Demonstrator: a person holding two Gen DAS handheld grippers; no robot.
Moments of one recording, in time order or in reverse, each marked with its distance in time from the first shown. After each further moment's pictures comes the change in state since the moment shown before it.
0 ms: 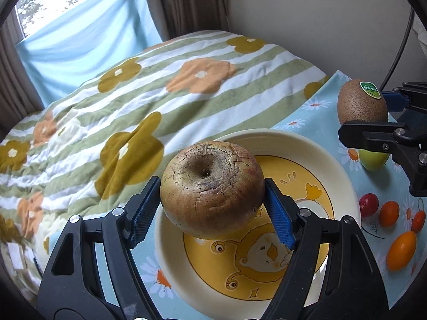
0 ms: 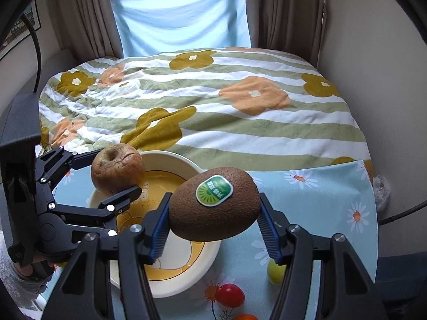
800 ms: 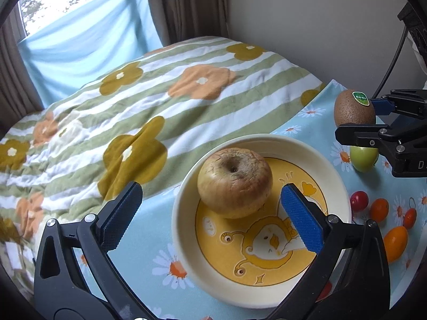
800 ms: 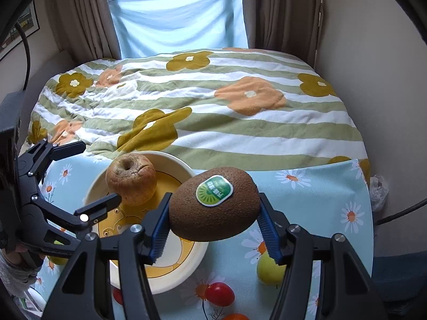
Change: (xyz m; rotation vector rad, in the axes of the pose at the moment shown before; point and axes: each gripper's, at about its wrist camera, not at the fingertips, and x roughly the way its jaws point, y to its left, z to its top) left arm -0.036 0.023 -0.008 -0.042 -0.027 -0.017; right arm -0.007 -0.008 0.000 -0.012 0.001 0.005
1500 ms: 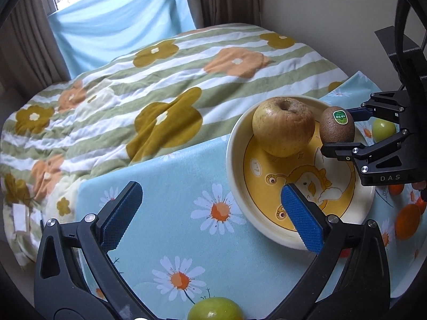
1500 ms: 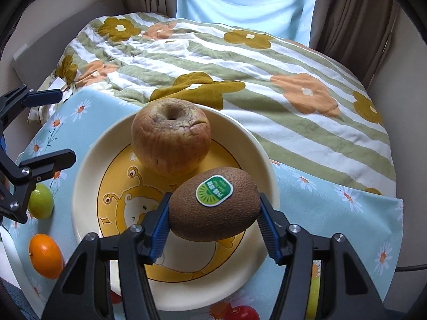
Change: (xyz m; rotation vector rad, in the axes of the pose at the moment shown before) left arm -0.024 0.035 -0.054 -0.100 0.071 0.116; right arm 0.069 0.053 -0.019 -0.317 0.096 0.103
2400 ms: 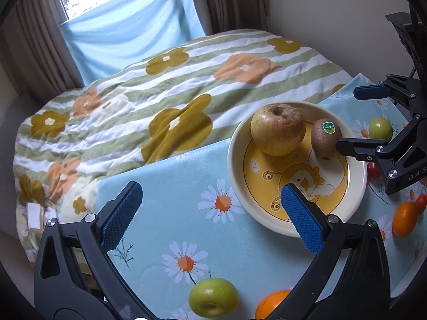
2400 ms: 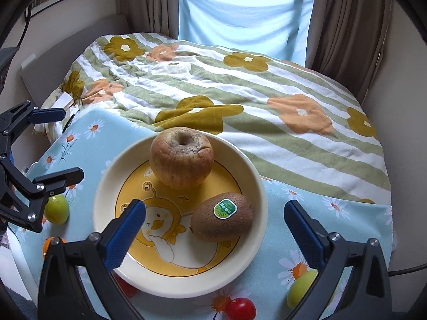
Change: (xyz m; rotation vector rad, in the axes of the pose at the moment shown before) left arm -0.038 -0.017 0.001 0.008 -0.038 0.084; right arm -0.047 0.004 -0.005 0.014 -0.131 0.005
